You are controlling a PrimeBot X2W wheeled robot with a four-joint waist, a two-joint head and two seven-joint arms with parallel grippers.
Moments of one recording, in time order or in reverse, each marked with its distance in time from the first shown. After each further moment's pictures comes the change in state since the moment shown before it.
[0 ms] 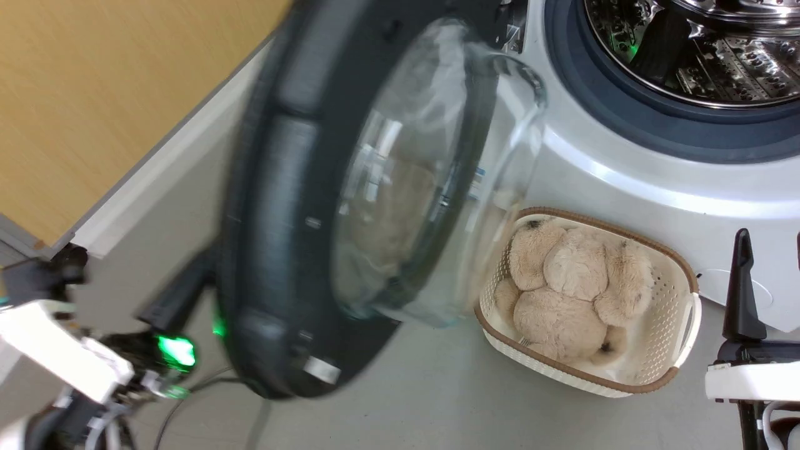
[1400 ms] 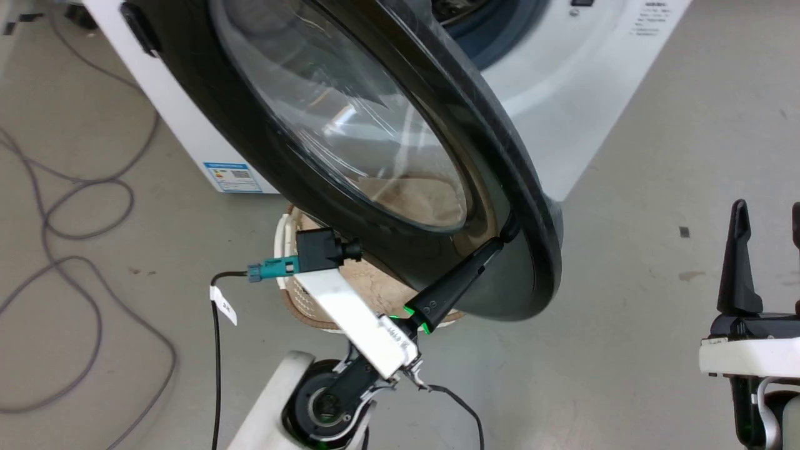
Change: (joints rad) left arm -0.176 -0.027 -0.765 0.177 0.076 0.000 -0.472; right arm -0.067 0.001 0.024 0.013 0.057 0.000 0.000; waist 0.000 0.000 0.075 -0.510
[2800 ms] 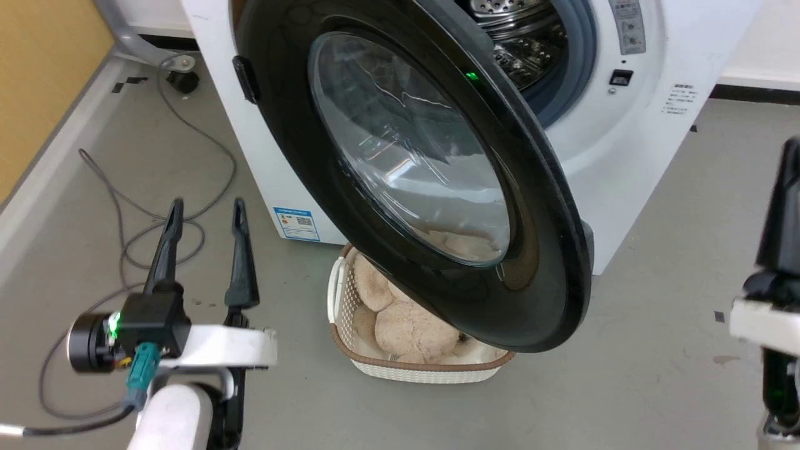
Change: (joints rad) left arm 0.132 0.148 0.312 0.008 1.351 0.318 -0.581; right arm -0.064 0.001 -0.004 -0.159 0.054 0.000 0.000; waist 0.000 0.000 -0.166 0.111
